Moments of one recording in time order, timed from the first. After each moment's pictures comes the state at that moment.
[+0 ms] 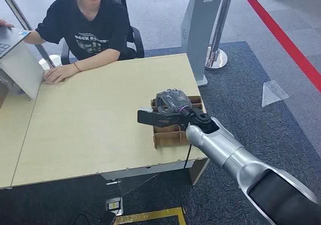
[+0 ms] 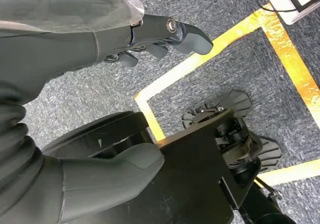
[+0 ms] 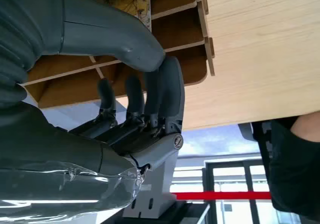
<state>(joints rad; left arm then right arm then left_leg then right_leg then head) -0.20 -0.05 -1.35 -0.21 0.87 0.38 -0.11 -0.74 -0.09 0.70 -0.90 0.92 -0.03 0.15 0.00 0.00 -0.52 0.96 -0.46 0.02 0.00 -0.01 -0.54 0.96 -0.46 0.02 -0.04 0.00</state>
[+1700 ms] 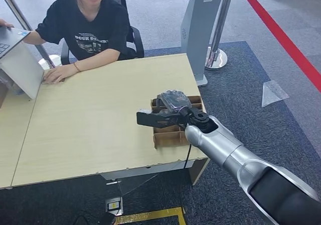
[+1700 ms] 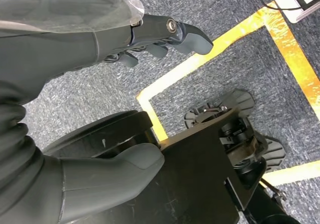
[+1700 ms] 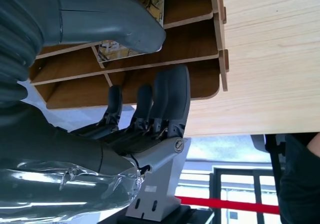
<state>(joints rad) -0.19 -0.05 -1.35 -0.21 0.87 0.37 -0.11 -0.76 -0.10 0.75 -0.90 0.93 0.02 0.22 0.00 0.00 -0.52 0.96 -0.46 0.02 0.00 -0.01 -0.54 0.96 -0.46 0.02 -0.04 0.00</state>
